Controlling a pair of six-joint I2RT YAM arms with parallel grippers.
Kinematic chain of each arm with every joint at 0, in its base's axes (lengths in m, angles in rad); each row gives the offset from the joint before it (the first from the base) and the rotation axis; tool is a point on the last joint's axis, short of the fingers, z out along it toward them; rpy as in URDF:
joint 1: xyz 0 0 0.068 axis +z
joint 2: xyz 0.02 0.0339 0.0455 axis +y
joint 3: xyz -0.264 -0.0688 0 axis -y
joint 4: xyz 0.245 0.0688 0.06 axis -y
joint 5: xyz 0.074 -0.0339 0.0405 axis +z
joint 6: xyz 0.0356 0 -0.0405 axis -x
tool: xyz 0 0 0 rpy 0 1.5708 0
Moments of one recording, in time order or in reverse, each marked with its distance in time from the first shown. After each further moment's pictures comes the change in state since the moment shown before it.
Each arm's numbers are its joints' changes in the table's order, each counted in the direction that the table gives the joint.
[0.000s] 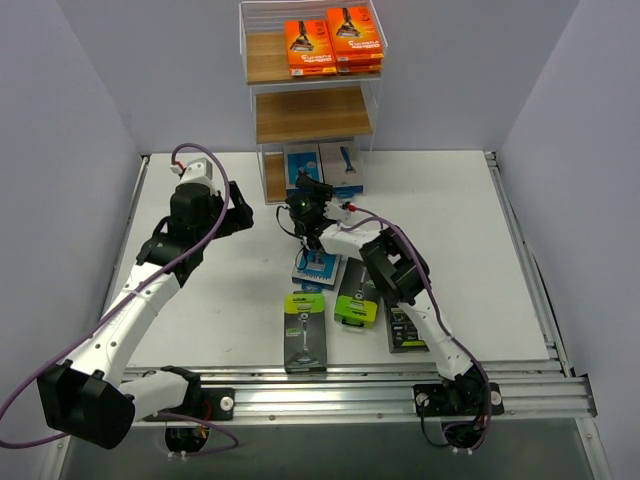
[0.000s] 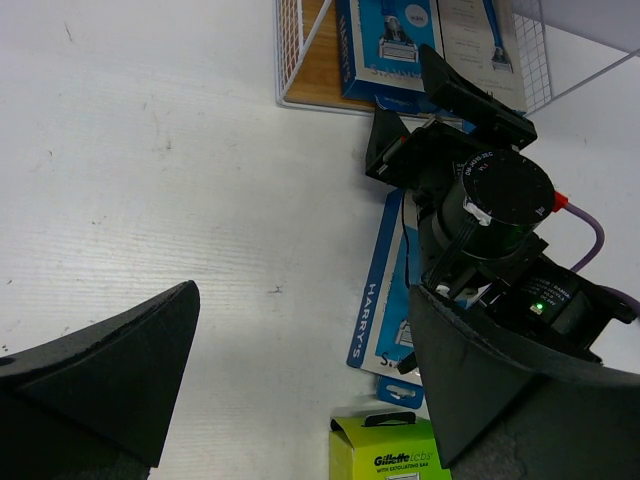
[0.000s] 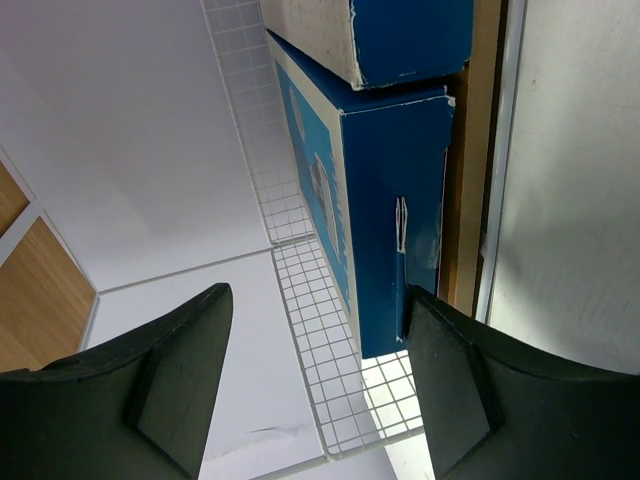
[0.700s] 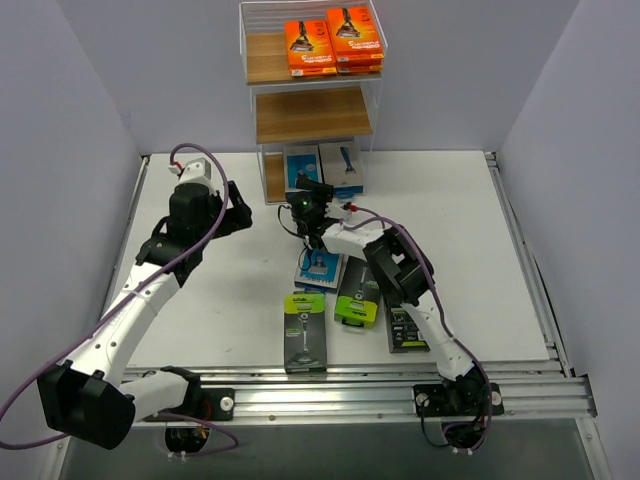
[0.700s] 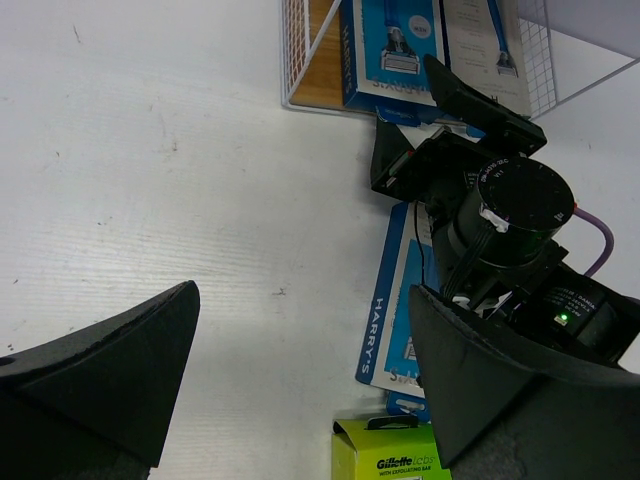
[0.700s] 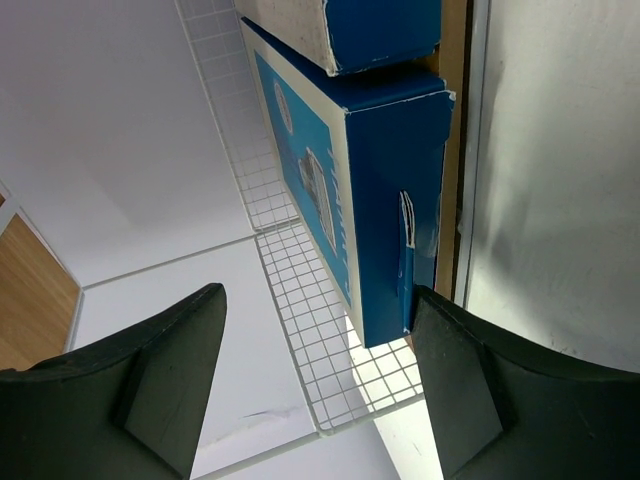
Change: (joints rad) left arm 0.006 0.000 0.000 0.000 0.003 -0.001; right arm -0.005 -0.046 -0.041 -0.058 0.067 -0.032
